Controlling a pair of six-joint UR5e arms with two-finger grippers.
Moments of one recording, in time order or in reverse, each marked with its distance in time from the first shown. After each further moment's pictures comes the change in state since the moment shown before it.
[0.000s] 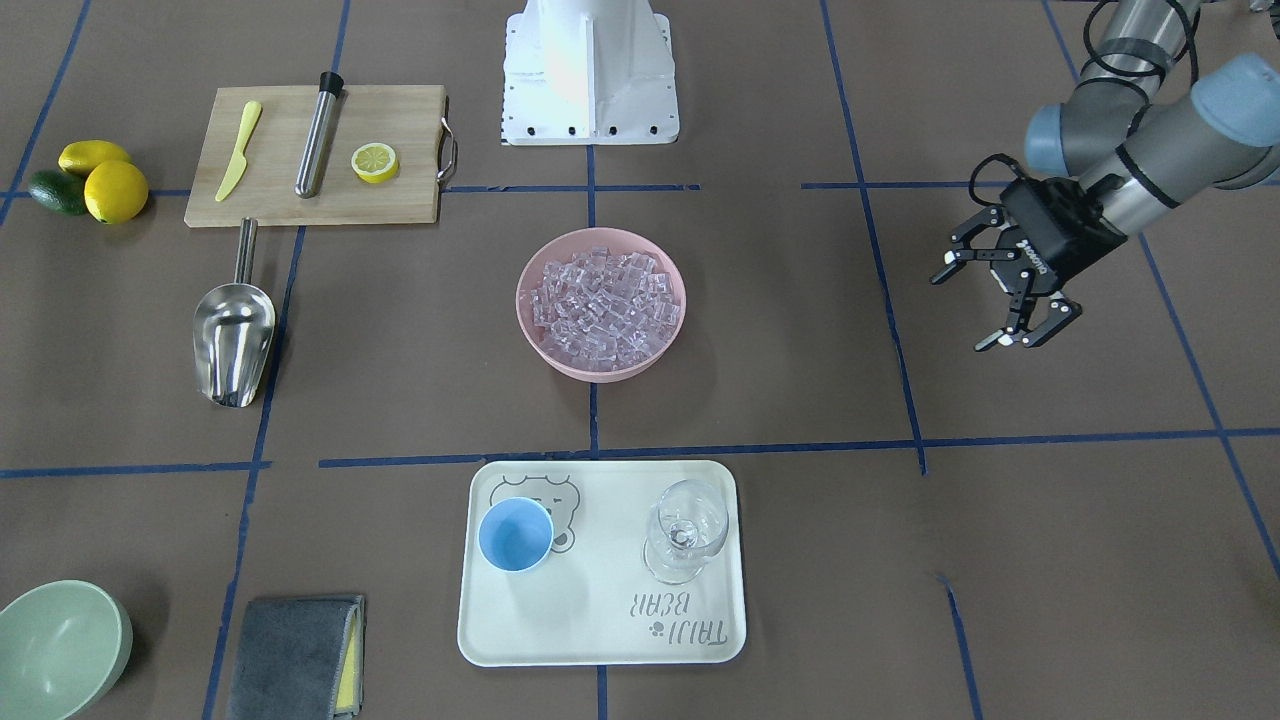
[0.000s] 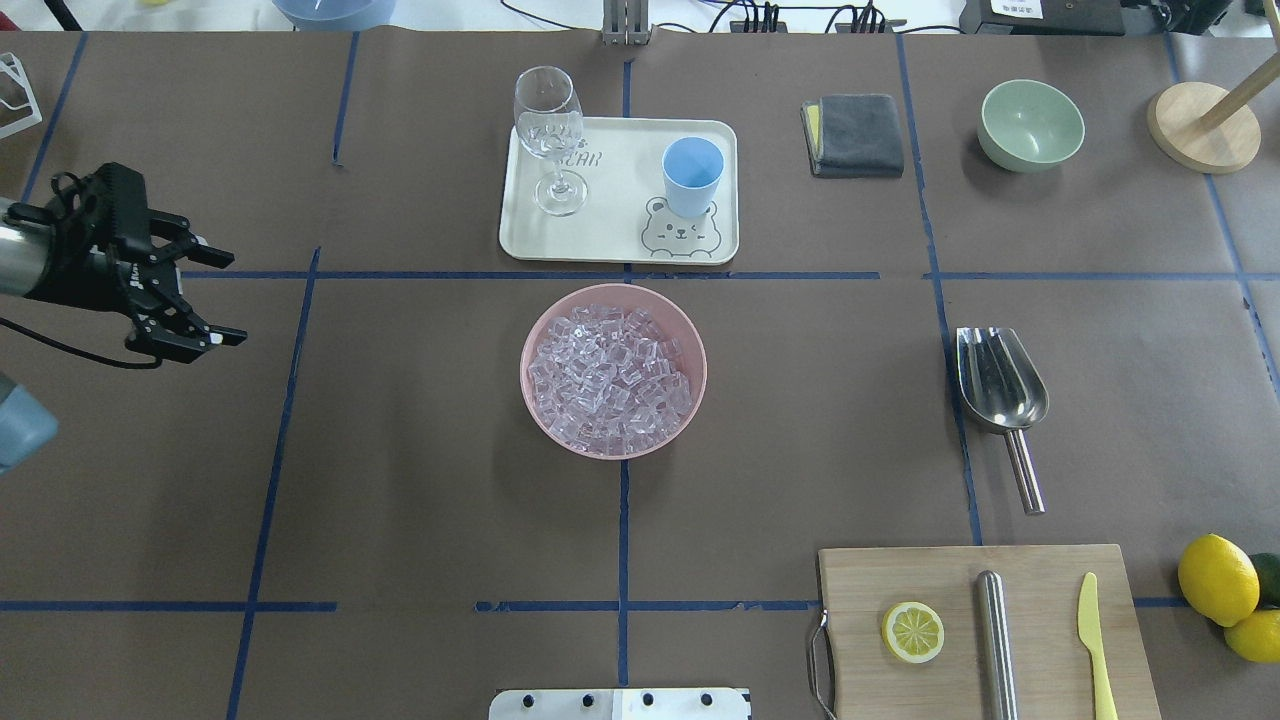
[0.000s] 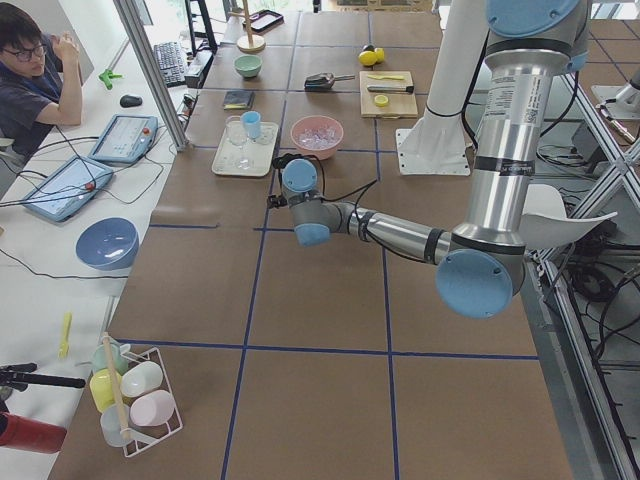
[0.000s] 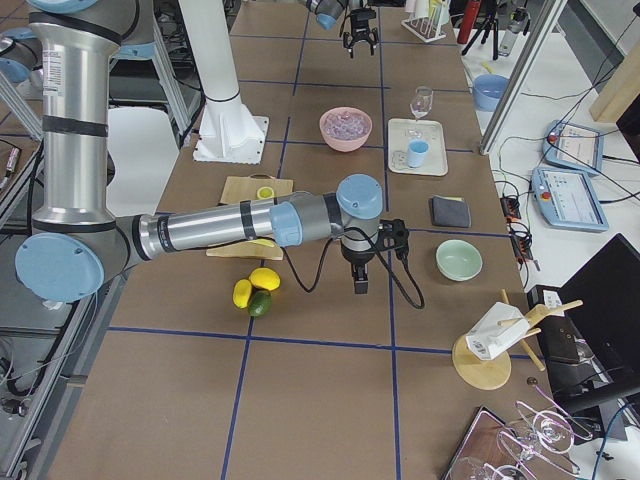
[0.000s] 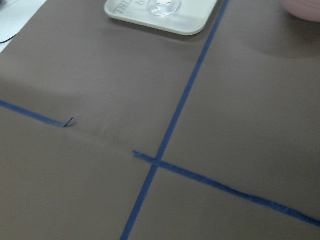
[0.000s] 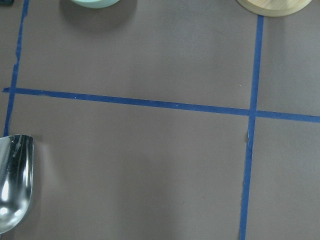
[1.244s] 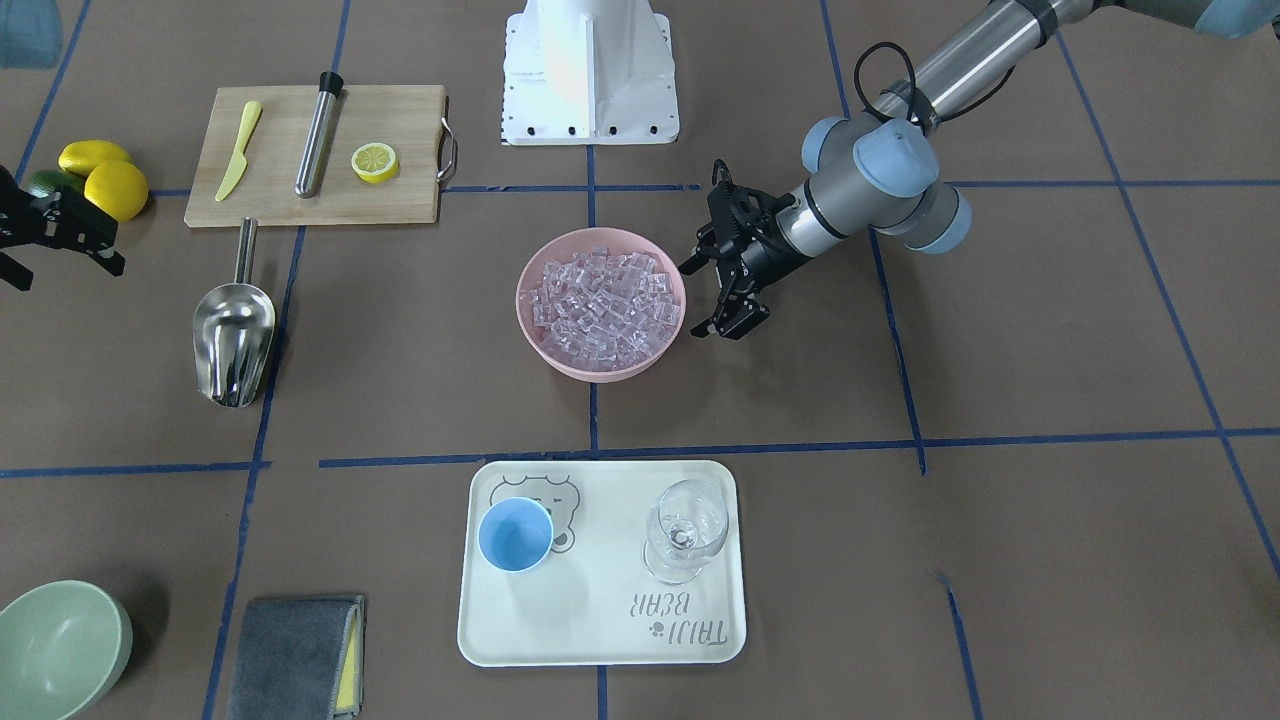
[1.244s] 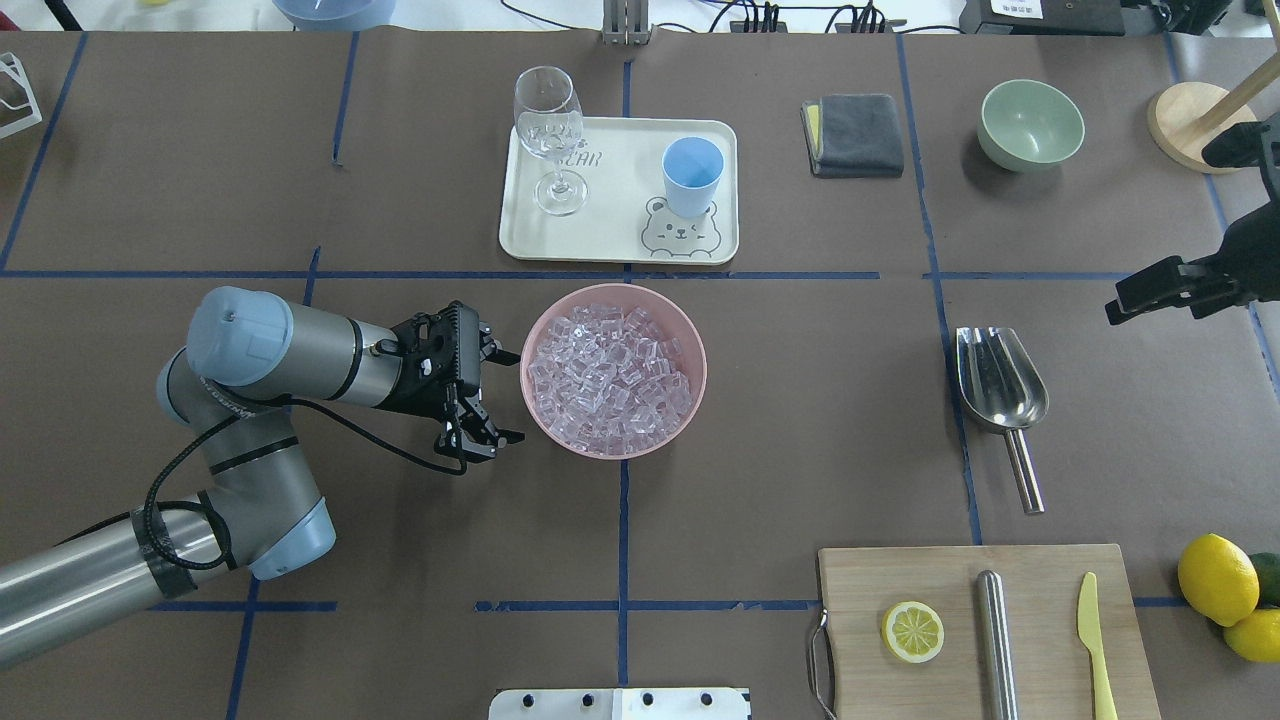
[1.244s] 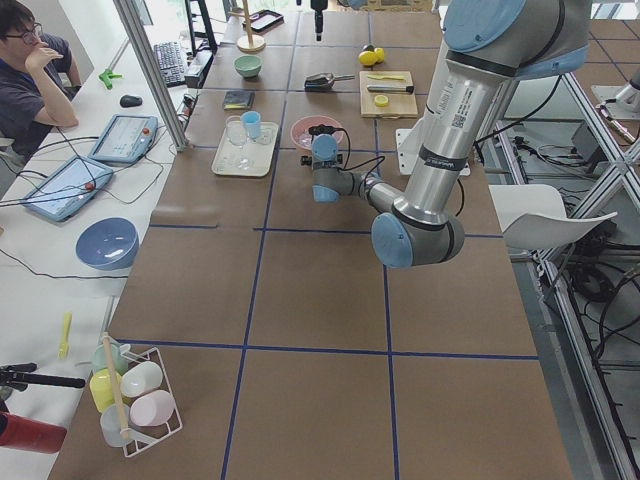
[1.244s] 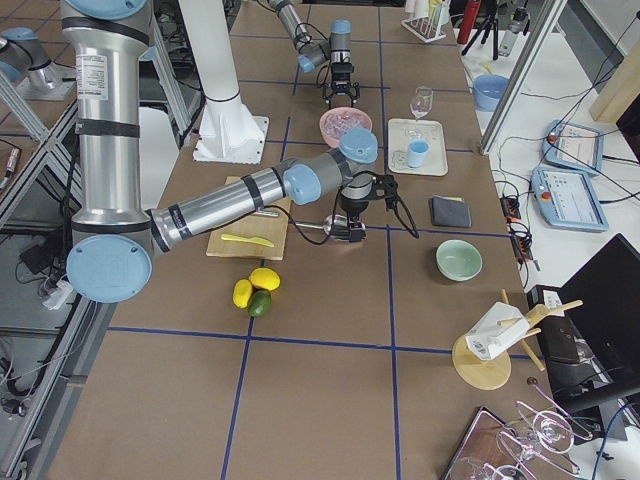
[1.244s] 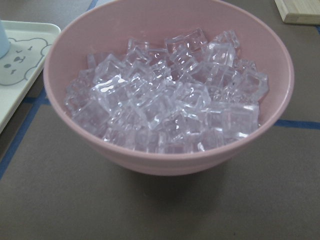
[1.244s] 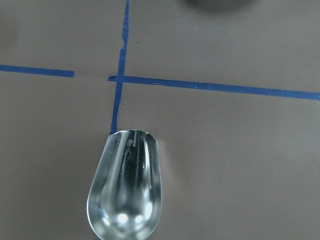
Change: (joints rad) left arm 0.364 -0.312 0.210 -0.114 0.257 -0.023; right arm -0.346 0.055 0.148 0.093 -0.119 0.447
